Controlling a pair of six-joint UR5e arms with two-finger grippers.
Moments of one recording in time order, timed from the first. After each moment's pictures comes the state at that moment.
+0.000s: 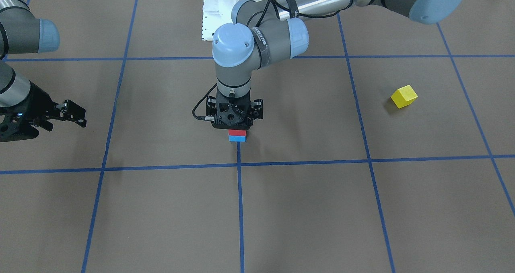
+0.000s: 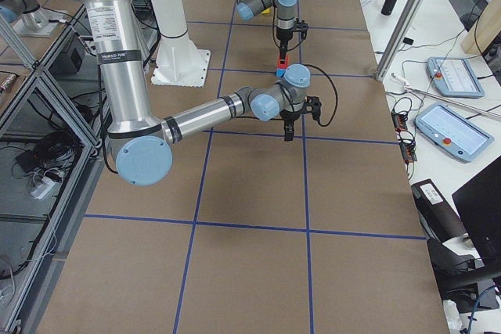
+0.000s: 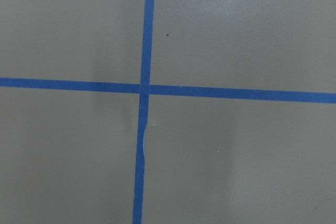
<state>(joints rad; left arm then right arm) -0.58 -2.55 -1.38 -1.55 -1.93 -1.07 1.00 -1.40 1.74 -1.34 2.27 0.73</state>
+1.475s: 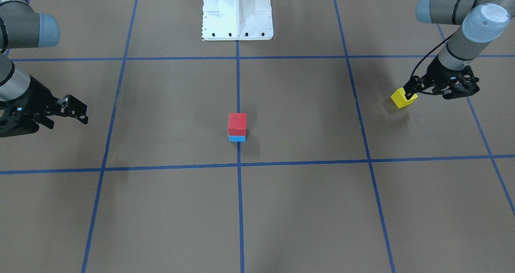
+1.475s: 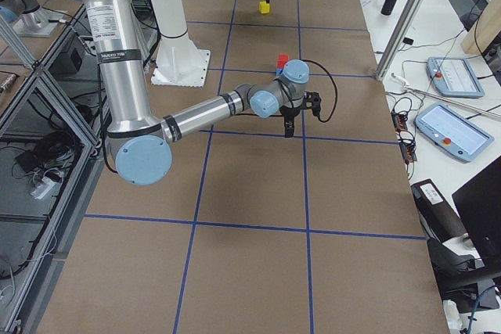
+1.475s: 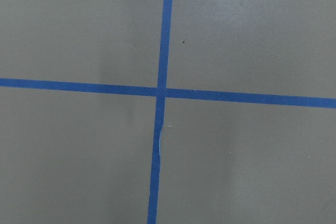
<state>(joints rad) -0.89 -1.47 -1.82 -1.96 -2.09 -0.98 1.00 -1.40 1.78 -1.35 2.26 0.74</state>
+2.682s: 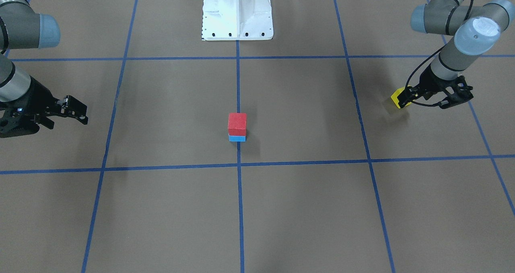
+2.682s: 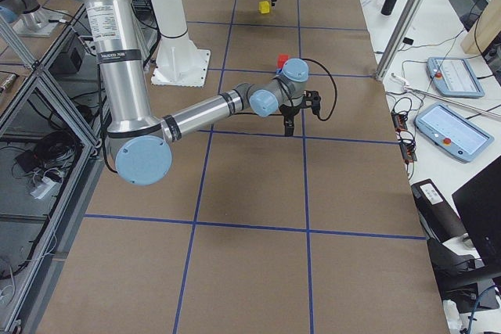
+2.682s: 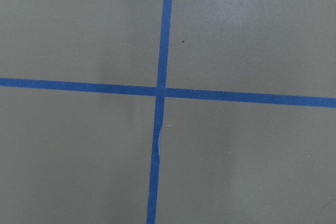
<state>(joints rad) -0.86 -1.52 -1.75 -1.99 -2.11 -1.12 1.00 -1.40 1.77 -1.35 2.26 0.74</state>
